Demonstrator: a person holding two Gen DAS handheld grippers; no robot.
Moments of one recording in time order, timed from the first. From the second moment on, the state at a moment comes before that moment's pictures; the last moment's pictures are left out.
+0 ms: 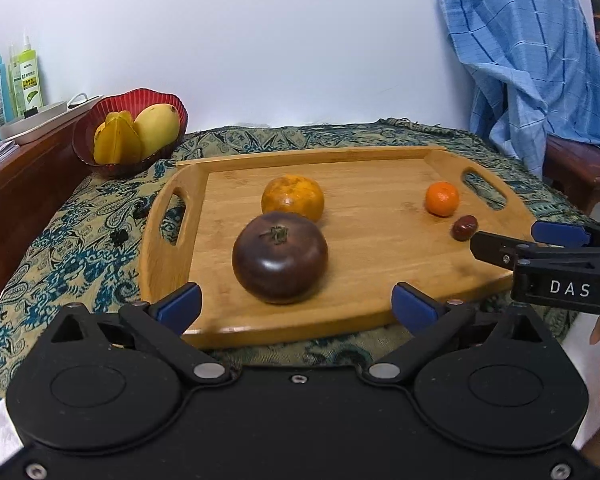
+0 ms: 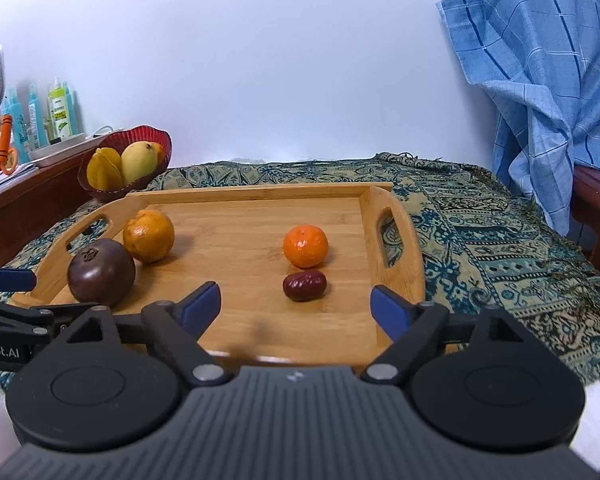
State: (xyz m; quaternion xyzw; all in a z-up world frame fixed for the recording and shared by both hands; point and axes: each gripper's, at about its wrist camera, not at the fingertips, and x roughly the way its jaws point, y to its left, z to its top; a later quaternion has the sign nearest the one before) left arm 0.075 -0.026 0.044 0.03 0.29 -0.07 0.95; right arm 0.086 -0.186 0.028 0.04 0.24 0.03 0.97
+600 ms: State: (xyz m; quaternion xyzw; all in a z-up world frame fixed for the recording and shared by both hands) left arm -0.006 -0.013 0.036 0.01 0.27 -0.08 0.96; right arm 0.004 -0.171 0.011 0.02 0.23 0.07 0.97
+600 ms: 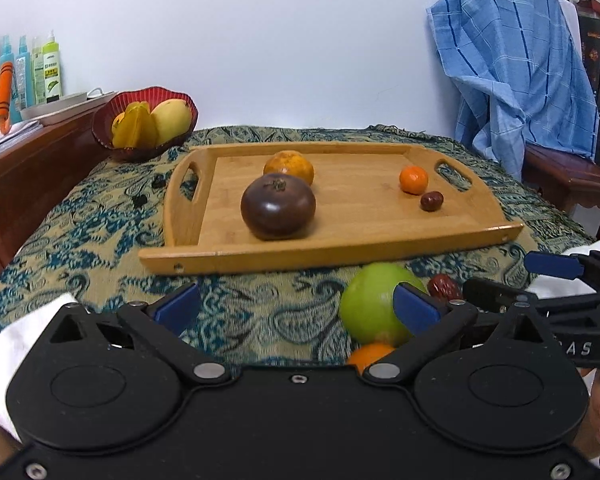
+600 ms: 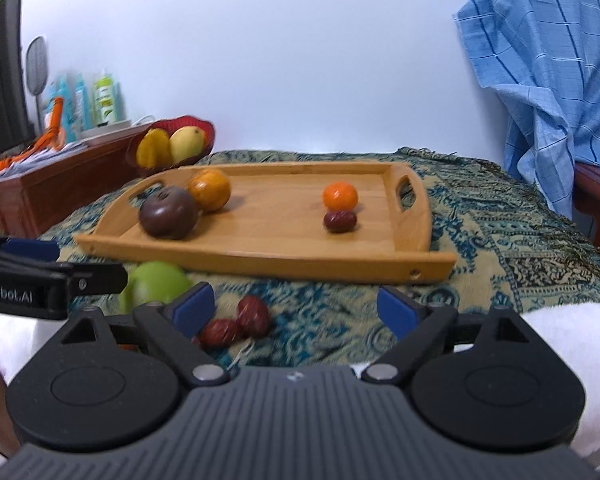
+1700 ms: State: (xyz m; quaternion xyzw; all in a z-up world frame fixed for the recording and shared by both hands) left arm -0.020 -0.021 0.025 -0.01 0.34 -0.17 0.92; right arm -0.031 -0.115 -0.004 -0.05 0.25 0.20 0.95
